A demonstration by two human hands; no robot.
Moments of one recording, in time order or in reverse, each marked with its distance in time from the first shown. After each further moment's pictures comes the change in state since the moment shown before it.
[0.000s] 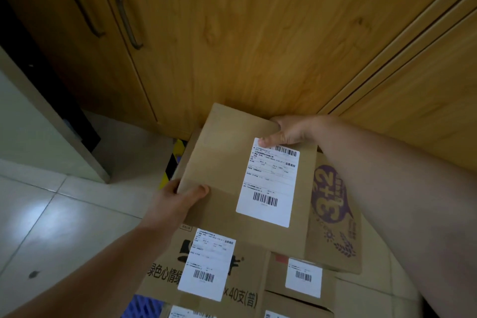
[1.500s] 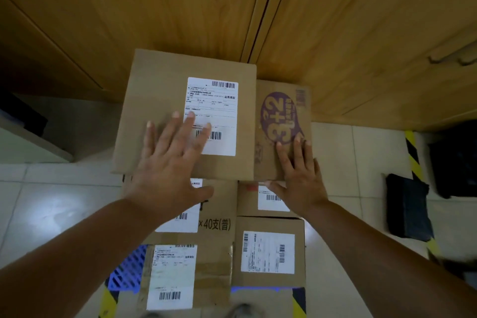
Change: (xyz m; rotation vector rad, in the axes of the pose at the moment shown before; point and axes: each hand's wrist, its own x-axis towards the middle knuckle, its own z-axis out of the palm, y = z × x) left_hand -0.039 -0.037 0.061 1.614 -0.021 1.016; right_hand -0.131 0.148 0.248 -0.134 0.504 0.189
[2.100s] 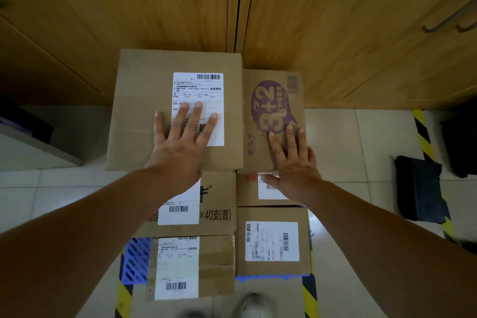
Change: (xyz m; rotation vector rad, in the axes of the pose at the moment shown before) left_hand 0.033 0.023 0.013 0.242 -0.245 0.023; right_hand 0.000 0.004 -0.002 0.007 -0.134 -0.018
